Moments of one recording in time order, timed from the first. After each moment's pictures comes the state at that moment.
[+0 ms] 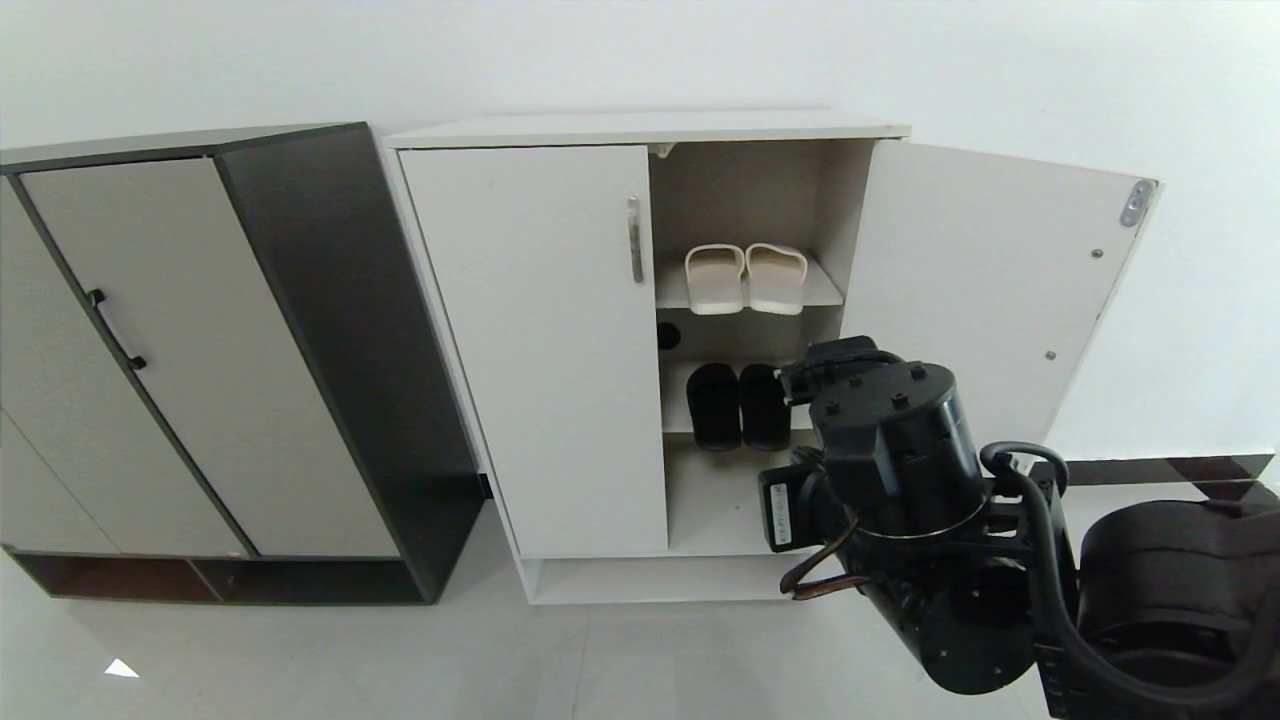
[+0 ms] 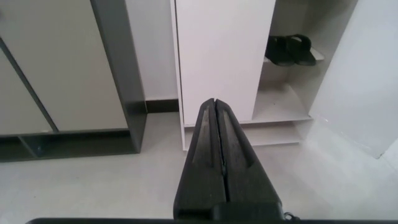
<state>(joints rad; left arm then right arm) 0.00 0.00 0.00 0.00 -0.02 0.00 0.95 1.77 -1.01 -0.34 -0.76 0.24</state>
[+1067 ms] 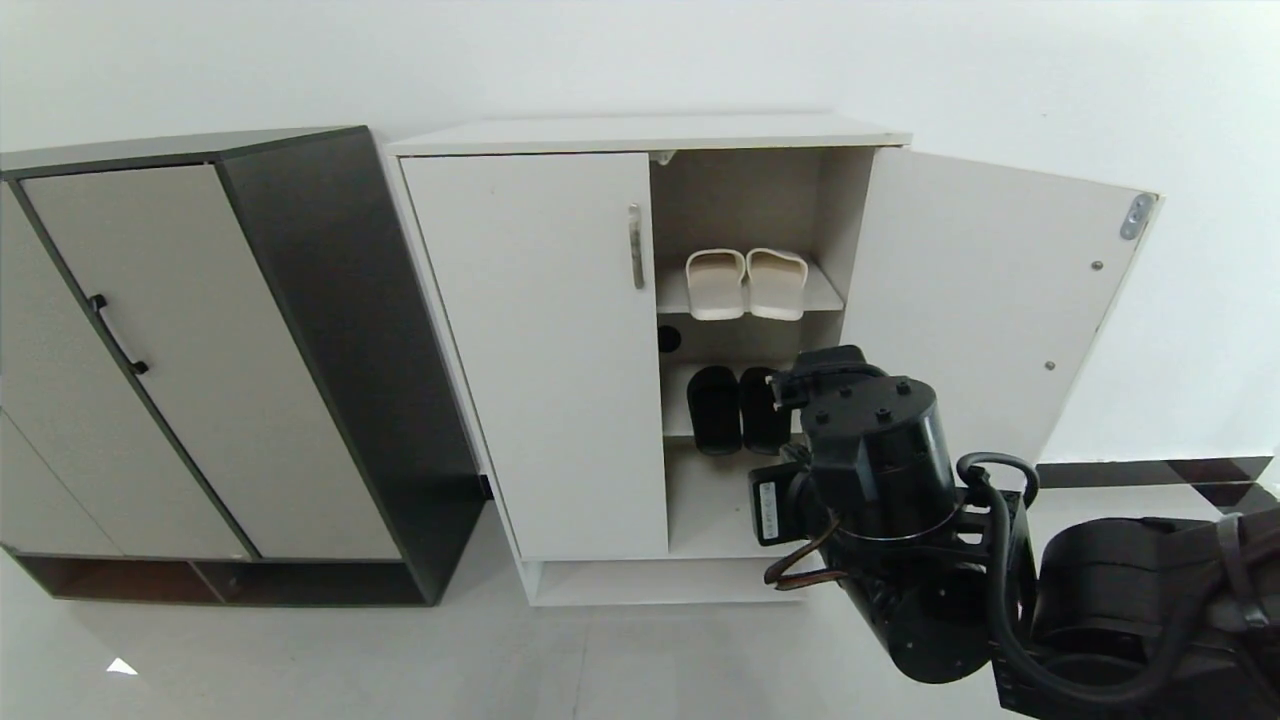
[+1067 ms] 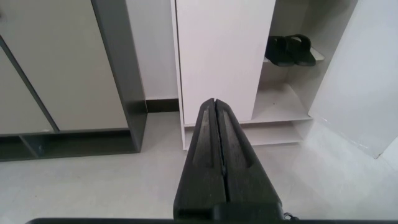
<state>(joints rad) 0.00 0.00 0.00 0.00 -0.02 0.00 0.93 1.82 -0.98 -0.49 -0.76 0.21</state>
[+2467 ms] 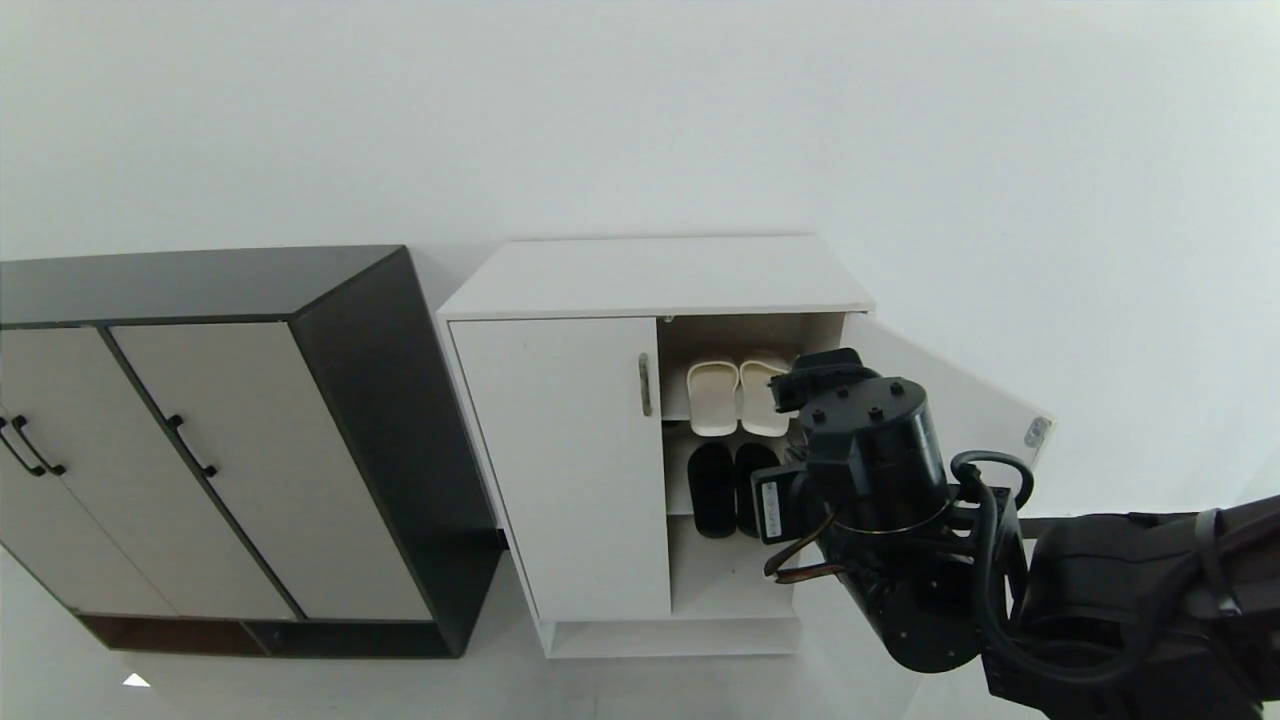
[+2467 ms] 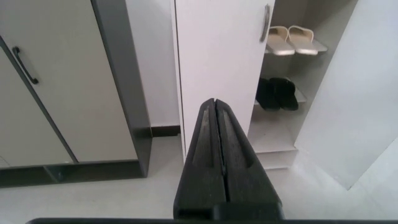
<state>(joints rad) 0.00 0.00 0.00 0.00 -0.02 0.00 0.92 1.84 -0.98 -0.49 -0.76 0.19</state>
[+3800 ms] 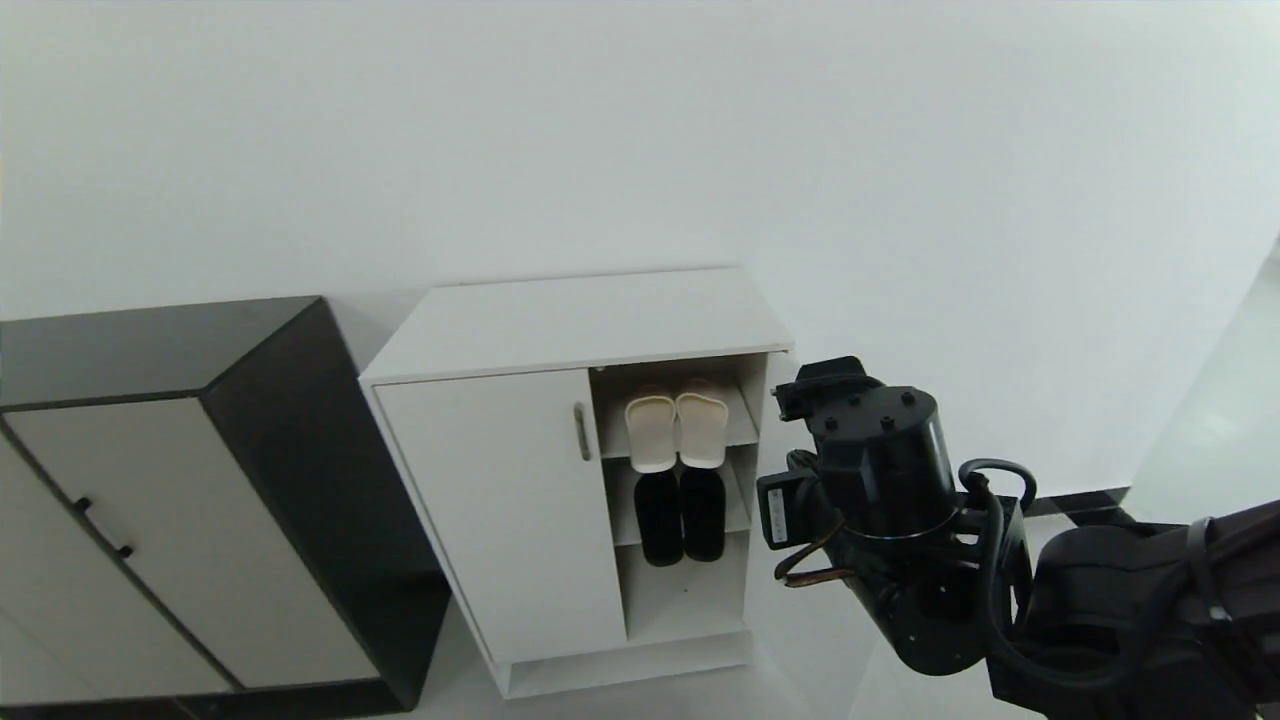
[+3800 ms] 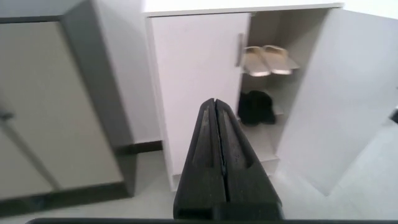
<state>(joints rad) 0.00 0.00 0.00 0.00 -0.02 0.00 0.91 1.83 -0.94 -0.54 -0.73 0.17</state>
